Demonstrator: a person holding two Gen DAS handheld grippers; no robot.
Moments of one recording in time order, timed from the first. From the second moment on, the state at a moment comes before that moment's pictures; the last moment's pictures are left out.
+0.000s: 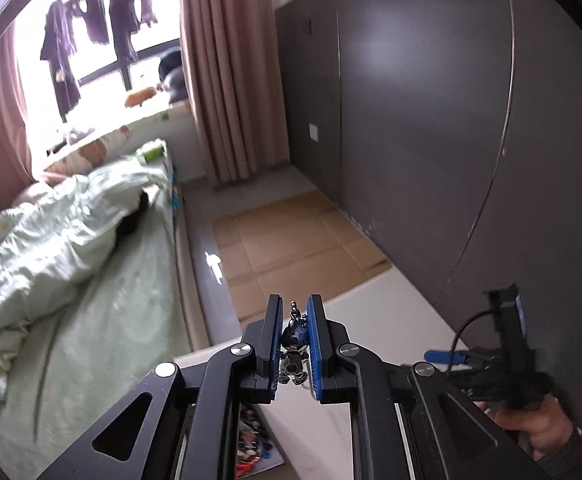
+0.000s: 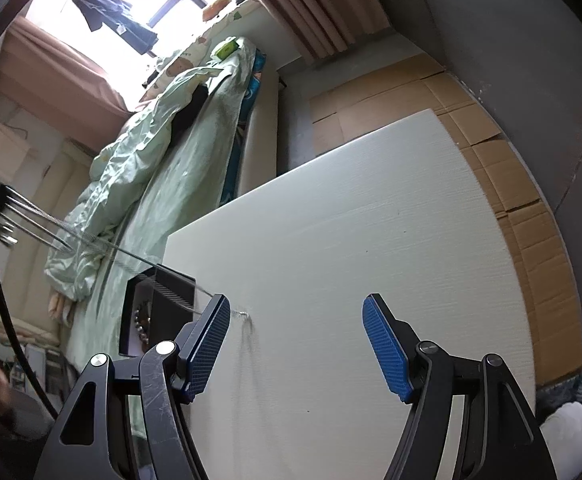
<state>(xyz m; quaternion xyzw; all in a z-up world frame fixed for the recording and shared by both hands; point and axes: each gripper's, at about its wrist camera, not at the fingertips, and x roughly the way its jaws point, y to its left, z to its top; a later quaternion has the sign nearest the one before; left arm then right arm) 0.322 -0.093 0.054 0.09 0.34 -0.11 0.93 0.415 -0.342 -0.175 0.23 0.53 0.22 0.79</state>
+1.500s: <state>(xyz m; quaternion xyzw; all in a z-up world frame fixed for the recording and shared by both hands) 0.277 -0.005 -0.036 -0.01 0.40 -0.05 0.92 0.363 -0.316 -0.123 0.19 0.47 0.23 0.83</state>
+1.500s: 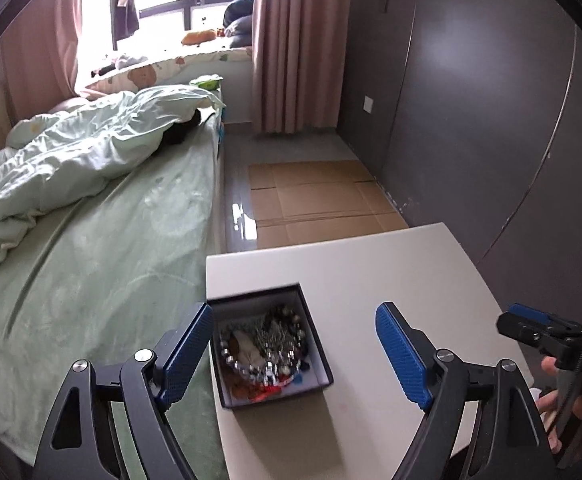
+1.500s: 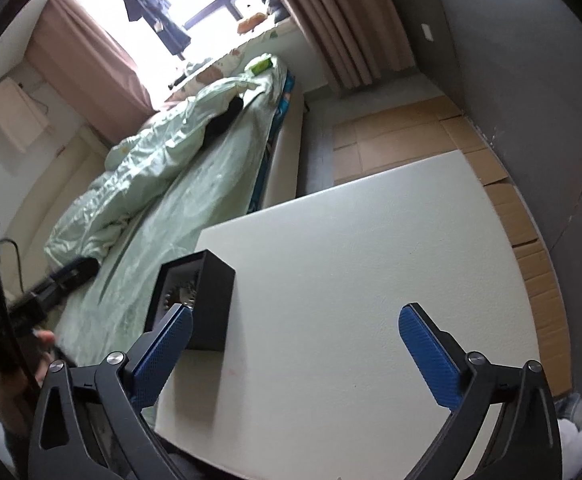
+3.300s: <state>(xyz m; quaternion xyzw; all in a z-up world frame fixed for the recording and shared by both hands) -0.019 -0.021 0.022 -0.05 0.27 -0.09 0.96 0.083 -0.331 0.015 0.12 0.34 0.19 0.91</state>
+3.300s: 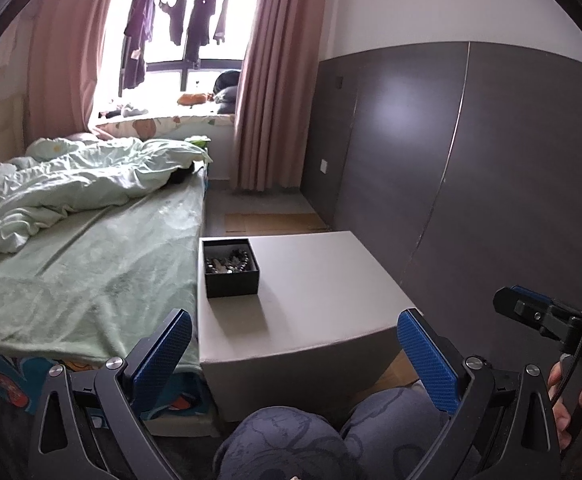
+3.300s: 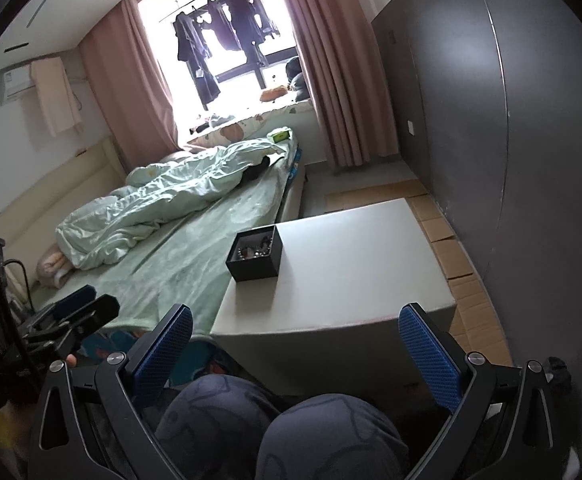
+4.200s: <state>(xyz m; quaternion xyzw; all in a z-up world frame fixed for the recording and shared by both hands) -0.032 -0.005 0.032 -0.06 0.26 -0.06 0.96 0.070 -0.313 0.027 0.11 0.34 0.21 0.91</state>
